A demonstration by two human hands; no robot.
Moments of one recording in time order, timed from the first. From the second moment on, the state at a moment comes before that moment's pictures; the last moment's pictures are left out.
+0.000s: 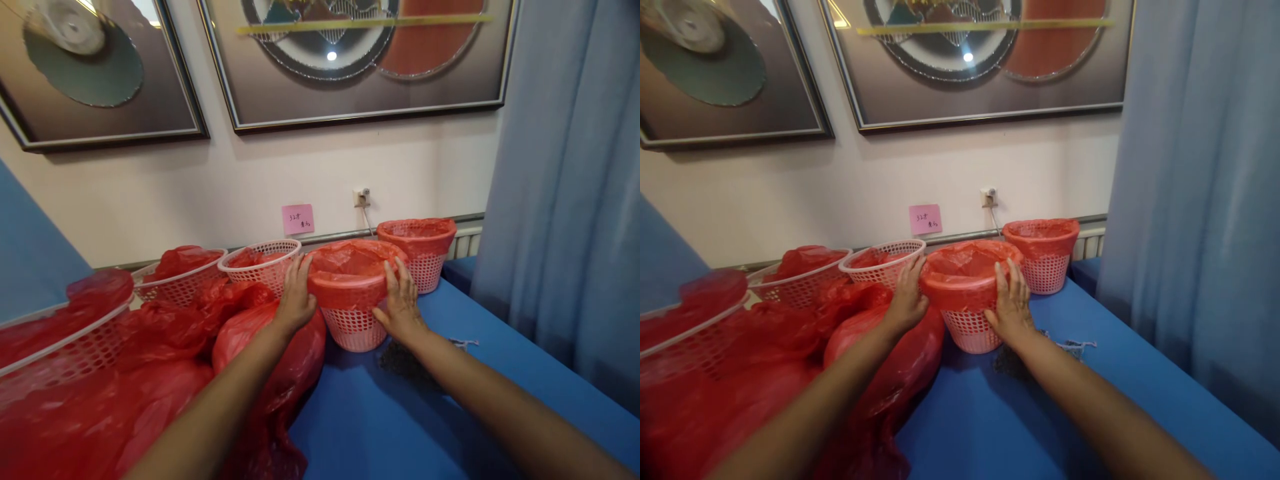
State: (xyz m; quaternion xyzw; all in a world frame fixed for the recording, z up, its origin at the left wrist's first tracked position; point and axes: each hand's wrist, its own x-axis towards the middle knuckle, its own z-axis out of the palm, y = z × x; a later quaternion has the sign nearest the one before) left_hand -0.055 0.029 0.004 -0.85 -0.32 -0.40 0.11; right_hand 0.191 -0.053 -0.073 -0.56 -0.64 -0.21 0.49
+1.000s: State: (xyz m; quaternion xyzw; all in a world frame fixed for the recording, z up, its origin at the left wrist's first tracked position) left_hand -0.006 -0.027 -0.004 -0.89 -0.27 -0.36 0.11; right_hand 0.236 -0.017 0.004 -0.56 -0.76 -0.16 0.30
